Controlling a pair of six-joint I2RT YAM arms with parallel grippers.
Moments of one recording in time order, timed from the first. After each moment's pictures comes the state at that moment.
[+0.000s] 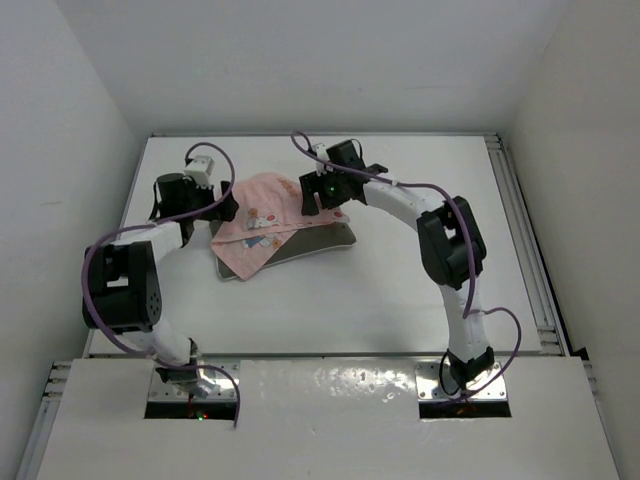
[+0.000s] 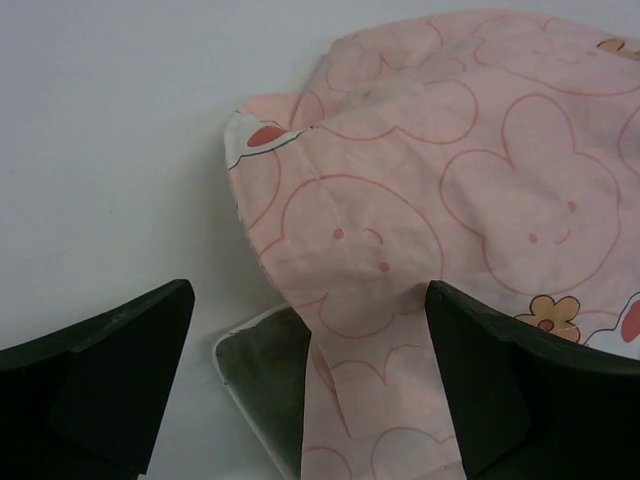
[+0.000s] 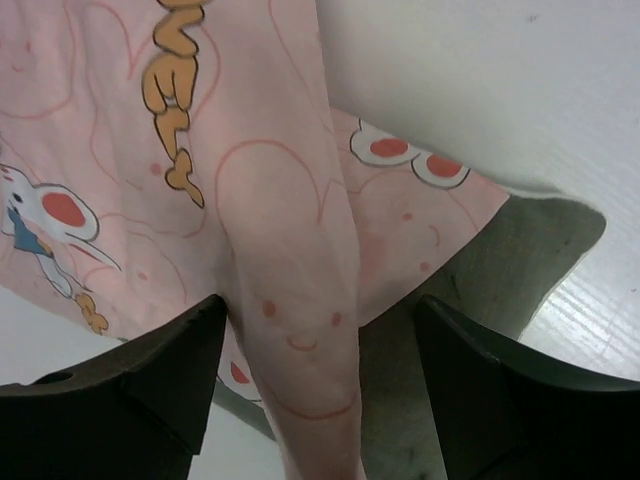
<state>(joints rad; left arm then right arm) 0.11 1.59 0.85 0.20 0.35 0.12 0.53 2.16 1.69 -0.34 -0.28 0.09</state>
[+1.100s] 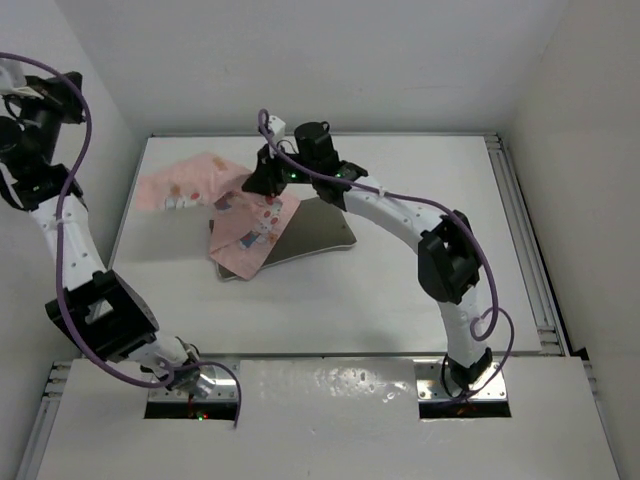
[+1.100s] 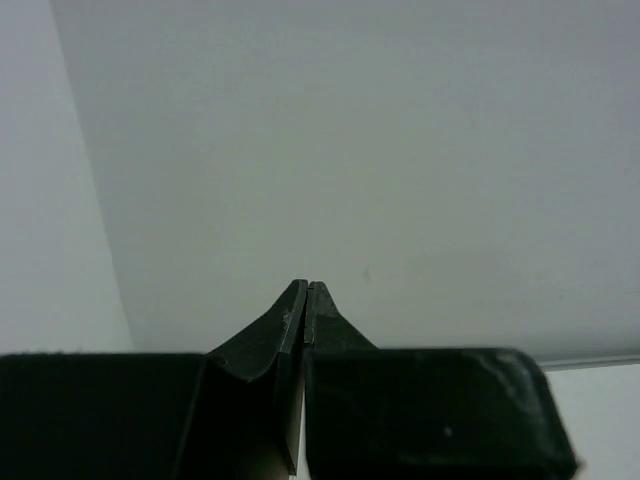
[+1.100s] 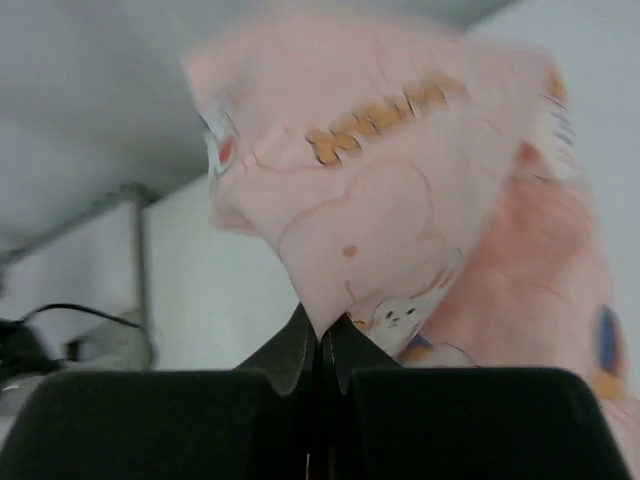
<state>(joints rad) 0.59 1.50 1.44 0.46 0.67 -0.29 0.70 2.09 1.81 -0.03 -0.54 0.16</state>
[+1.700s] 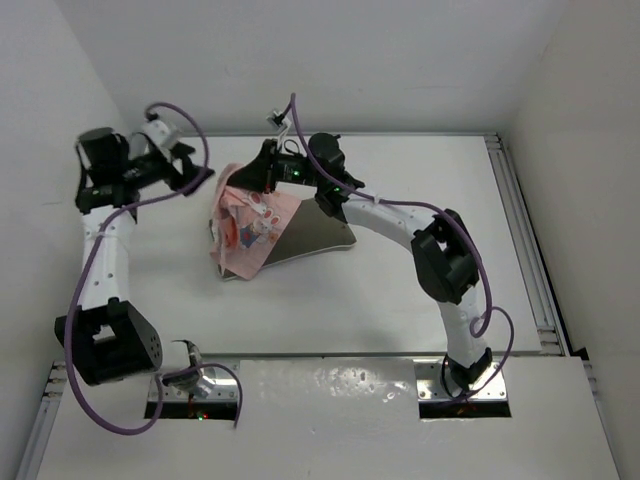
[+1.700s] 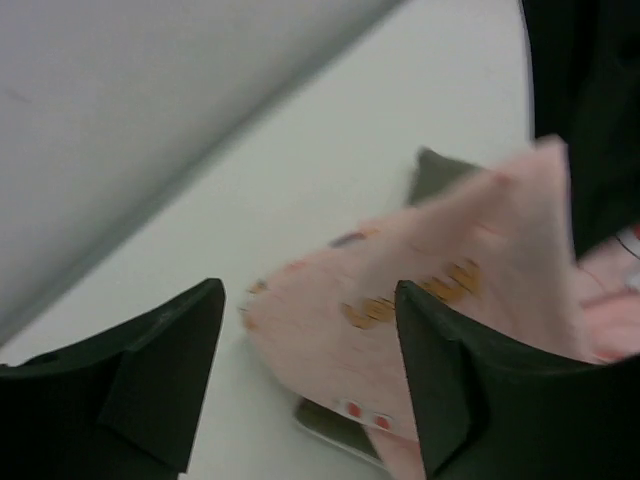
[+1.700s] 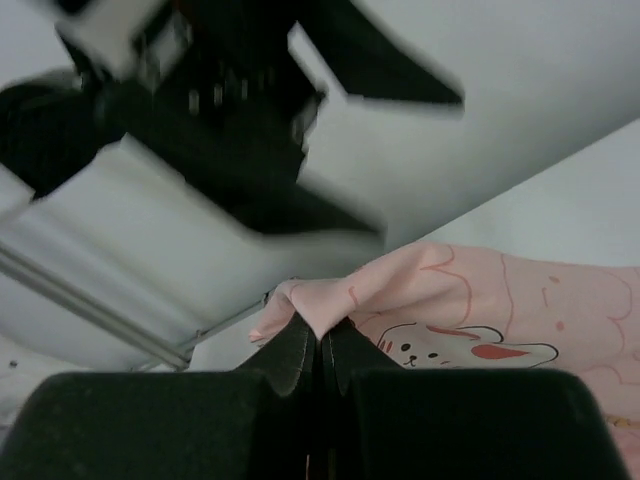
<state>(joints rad) 0.33 1.33 1.30 -0.28 1.05 0.50 0.72 2.09 1.65 0.63 -0.73 0.72</state>
